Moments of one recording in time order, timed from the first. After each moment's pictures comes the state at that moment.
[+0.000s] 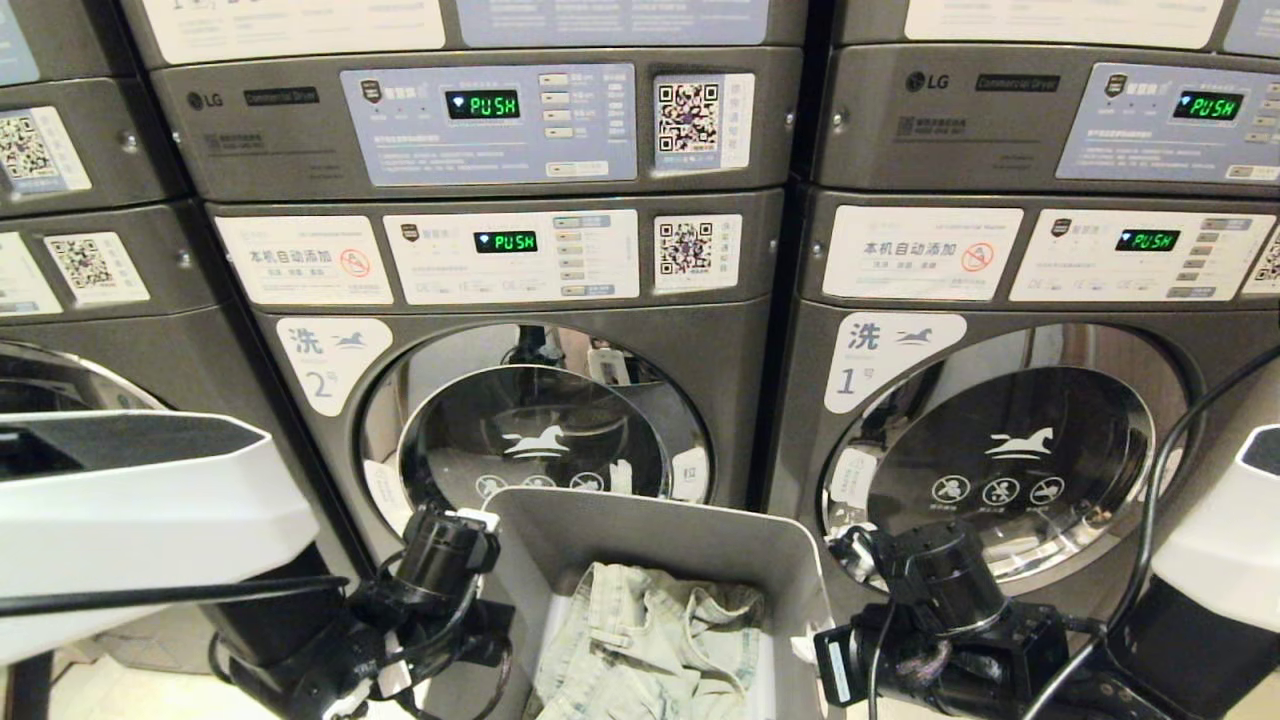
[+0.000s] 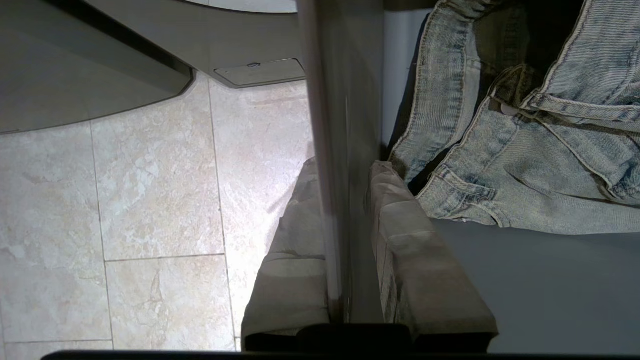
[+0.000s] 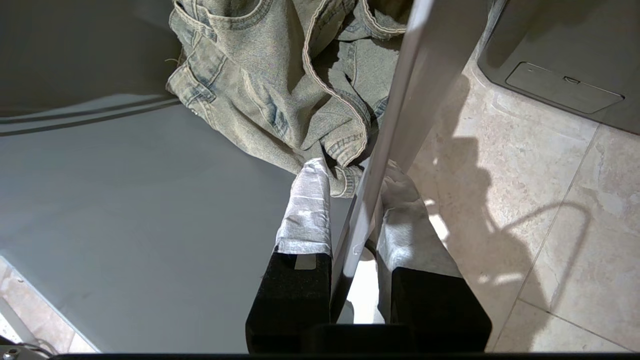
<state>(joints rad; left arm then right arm) -0.45 2.12 -0.56 -0.68 0.28 -0.11 0.56 2.00 -0.47 -0.81 0.08 0.30</state>
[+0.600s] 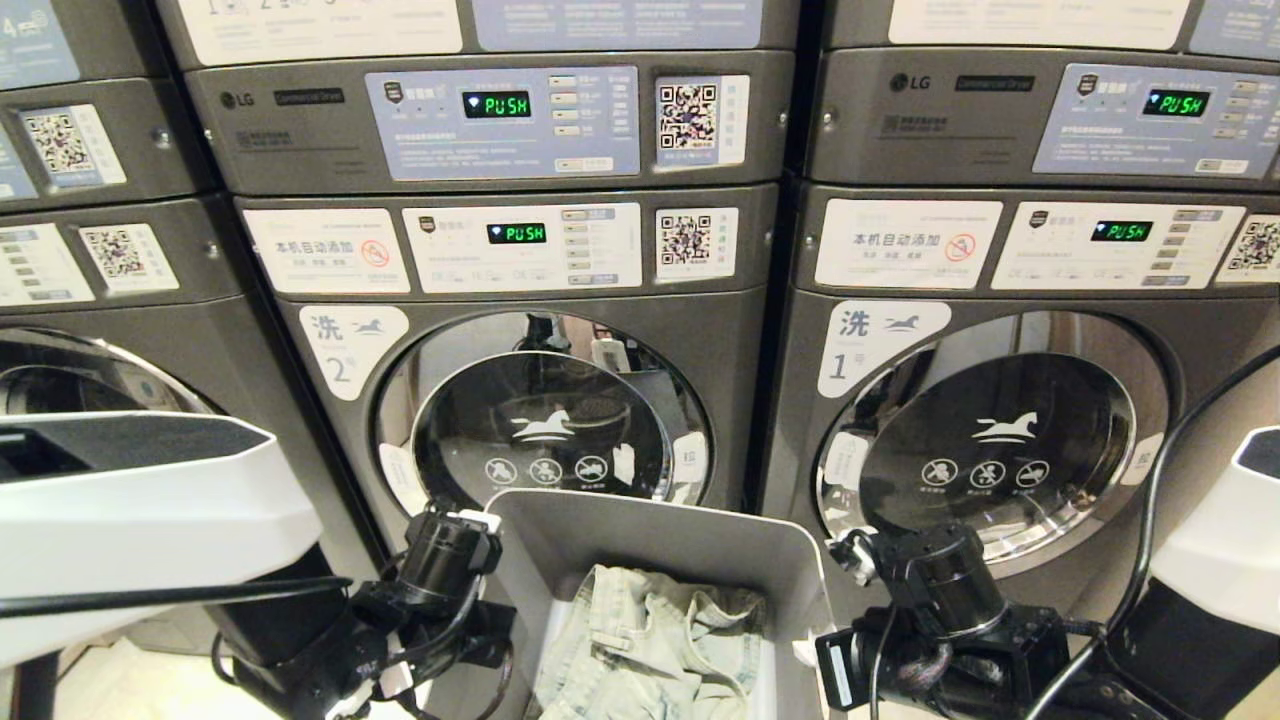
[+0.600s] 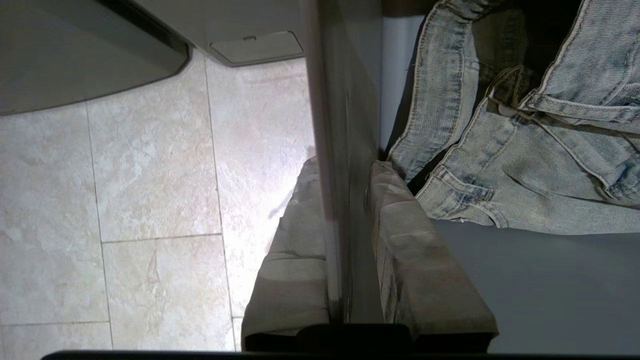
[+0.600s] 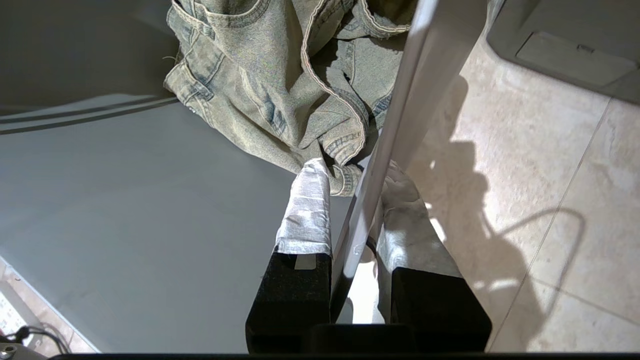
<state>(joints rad) -0.45 2.12 -0.57 -0.68 0.27 -0.11 0.56 2.01 -0.46 -0.81 0.08 0.30</state>
